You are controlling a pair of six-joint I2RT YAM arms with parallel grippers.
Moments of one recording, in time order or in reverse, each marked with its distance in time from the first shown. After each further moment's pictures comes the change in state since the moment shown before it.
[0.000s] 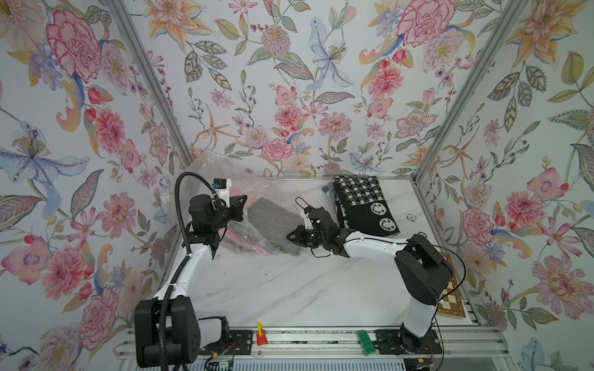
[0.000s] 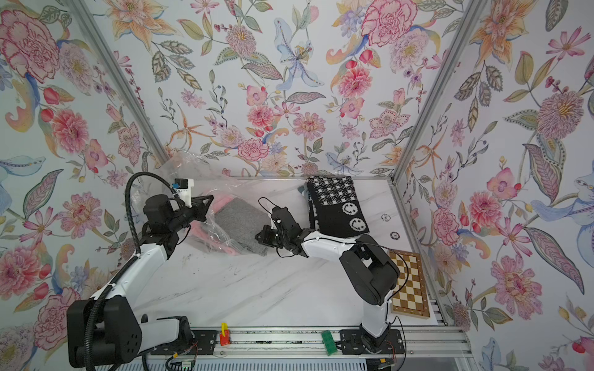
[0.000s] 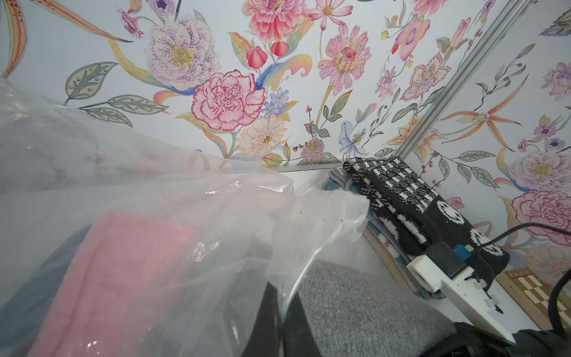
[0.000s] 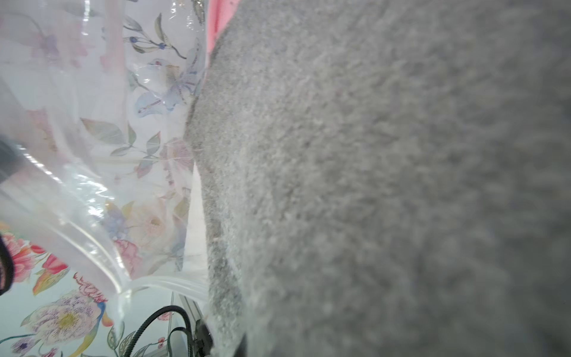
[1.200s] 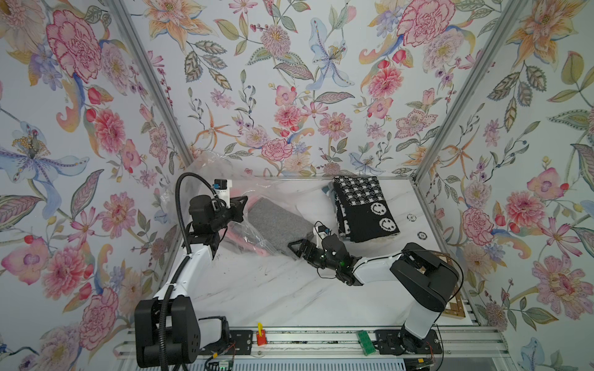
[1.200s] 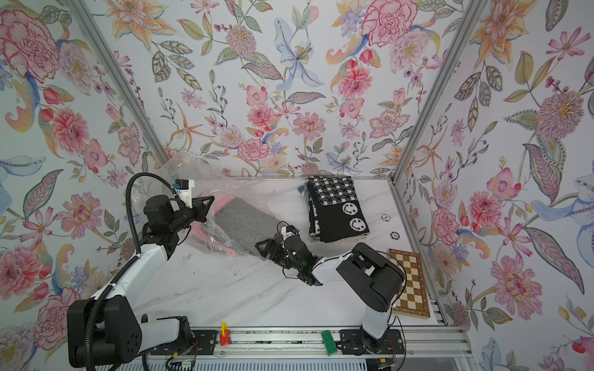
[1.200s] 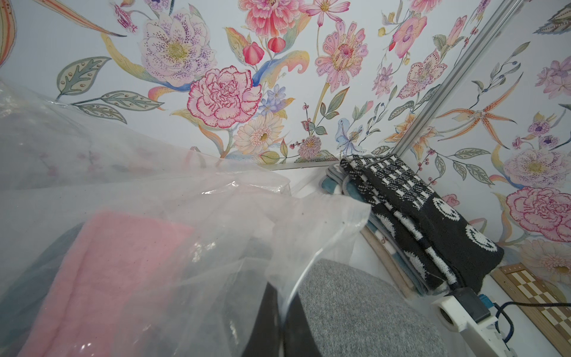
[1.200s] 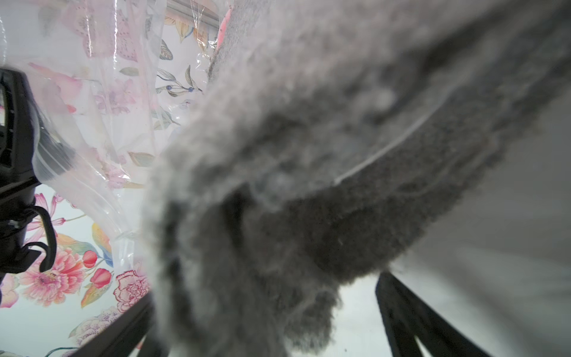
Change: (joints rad) left arm 0.000 0.000 -0.006 0.000 0.015 0.000; right arm 0.077 -0.038 -0.415 0.623 0.158 0.243
